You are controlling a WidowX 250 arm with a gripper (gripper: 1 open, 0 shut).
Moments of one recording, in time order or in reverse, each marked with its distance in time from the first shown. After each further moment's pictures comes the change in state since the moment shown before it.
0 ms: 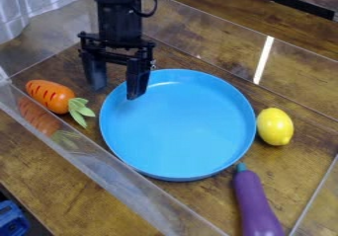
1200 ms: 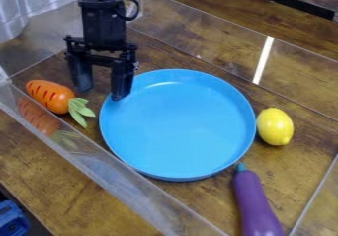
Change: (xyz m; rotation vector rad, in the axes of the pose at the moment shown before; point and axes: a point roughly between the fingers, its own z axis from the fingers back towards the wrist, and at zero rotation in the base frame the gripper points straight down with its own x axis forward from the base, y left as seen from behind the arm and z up) arm 0.003 0.017 -0.008 0.003 0.005 -0.007
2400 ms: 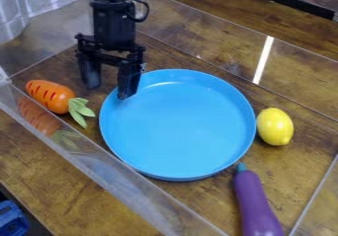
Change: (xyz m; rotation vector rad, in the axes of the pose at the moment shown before) arm 0.015 0.001 -0.003 0.030 0.012 -0.041
